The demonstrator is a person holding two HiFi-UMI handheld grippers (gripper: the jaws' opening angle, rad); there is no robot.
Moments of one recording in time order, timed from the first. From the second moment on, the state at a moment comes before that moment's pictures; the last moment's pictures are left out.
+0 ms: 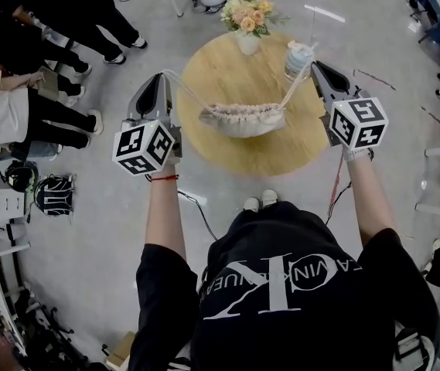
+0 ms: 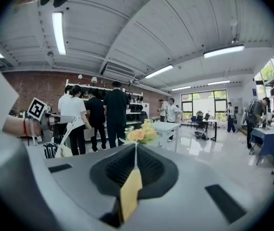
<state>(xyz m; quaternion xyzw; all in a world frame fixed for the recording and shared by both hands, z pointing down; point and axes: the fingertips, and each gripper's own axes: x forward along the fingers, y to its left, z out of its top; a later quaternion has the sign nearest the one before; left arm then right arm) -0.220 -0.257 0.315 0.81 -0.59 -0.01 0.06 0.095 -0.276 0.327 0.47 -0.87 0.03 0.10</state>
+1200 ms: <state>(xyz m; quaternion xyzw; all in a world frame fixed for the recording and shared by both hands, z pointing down) -0.171 -0.251 0.350 0.85 -0.53 -0.01 0.05 0.072 -0.272 0.337 0.43 -0.90 0.03 0.06</state>
